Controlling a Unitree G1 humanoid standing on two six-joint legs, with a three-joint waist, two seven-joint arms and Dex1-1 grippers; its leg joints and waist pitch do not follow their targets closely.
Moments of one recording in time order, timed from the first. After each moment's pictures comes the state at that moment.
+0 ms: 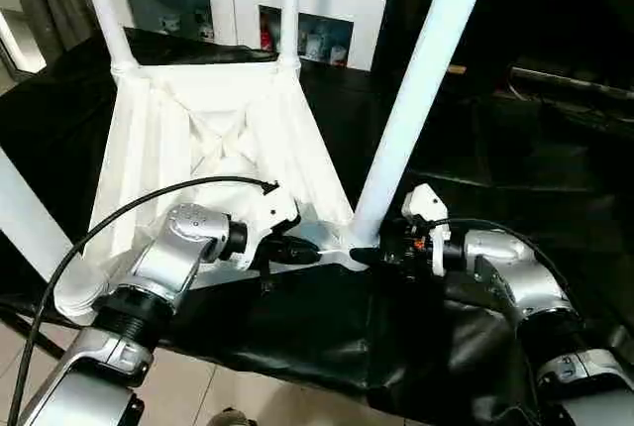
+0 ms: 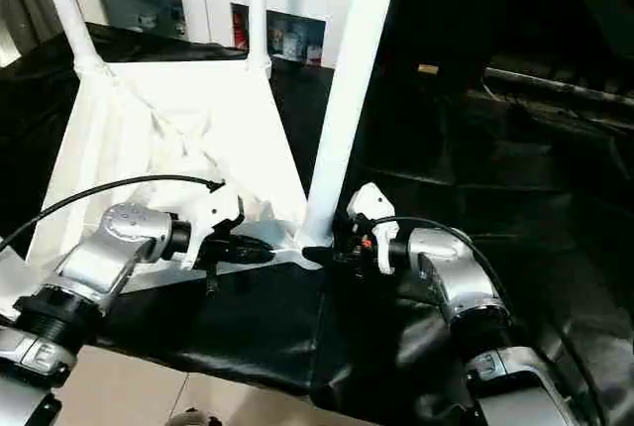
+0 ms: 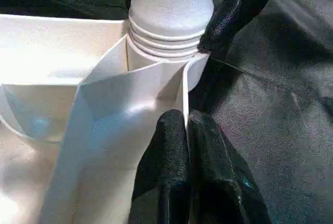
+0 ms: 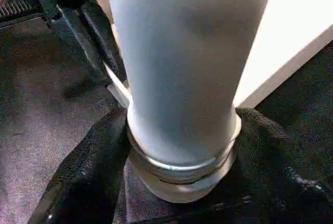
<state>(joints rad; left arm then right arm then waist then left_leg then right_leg) -0.56 0.37 -0.29 0.47 -0.02 0.24 -1.16 -0.50 -0.32 0.16 0.65 0.15 0.04 1.06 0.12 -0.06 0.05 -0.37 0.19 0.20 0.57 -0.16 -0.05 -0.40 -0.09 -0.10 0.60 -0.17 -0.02</state>
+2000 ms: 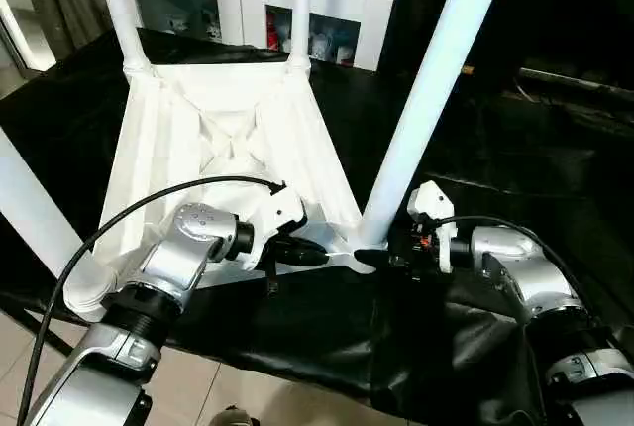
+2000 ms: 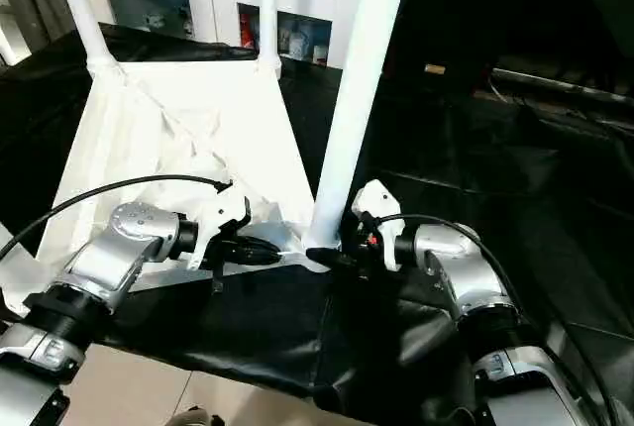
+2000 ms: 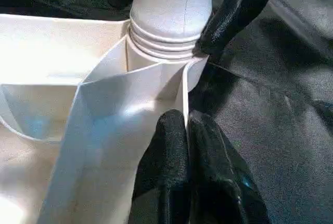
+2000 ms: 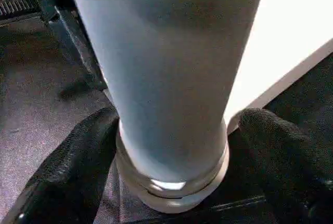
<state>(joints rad) -0.57 0.34 -0.30 0.49 -0.03 0.22 -1.19 -0.50 -0.36 0.17 0.61 0.16 0.06 1.10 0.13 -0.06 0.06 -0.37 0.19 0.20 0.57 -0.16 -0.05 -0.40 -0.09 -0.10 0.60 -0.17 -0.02</state>
